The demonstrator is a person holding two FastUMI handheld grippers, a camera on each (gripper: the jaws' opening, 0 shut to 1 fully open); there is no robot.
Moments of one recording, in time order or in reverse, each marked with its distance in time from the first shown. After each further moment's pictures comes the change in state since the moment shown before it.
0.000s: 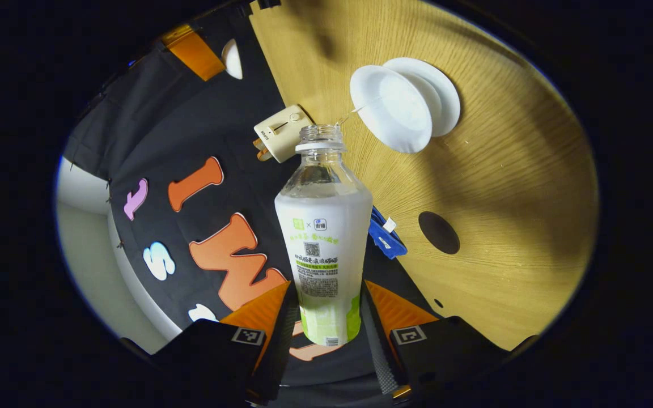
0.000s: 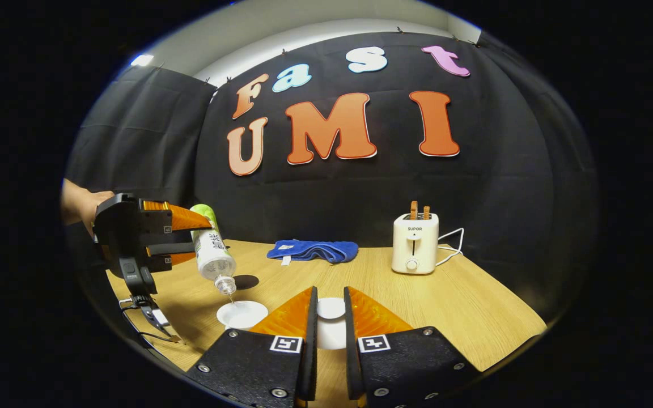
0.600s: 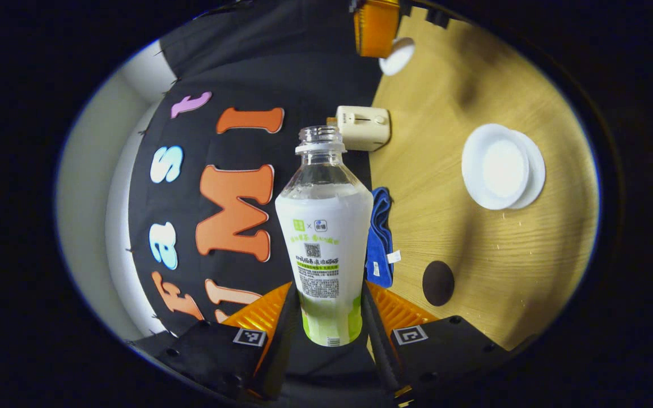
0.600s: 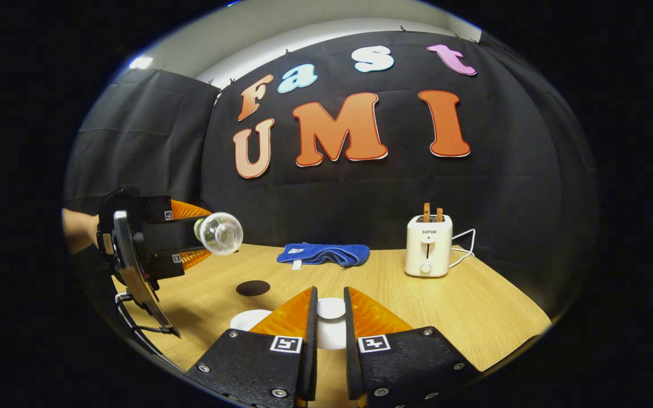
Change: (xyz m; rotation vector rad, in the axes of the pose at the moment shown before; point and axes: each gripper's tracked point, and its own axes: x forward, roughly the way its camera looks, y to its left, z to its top) left arm -0.002 0.038 -0.035 -0.633 -0.038 0.132; right arm 0.013 0.024 0.011 0.014 -0.001 0.034
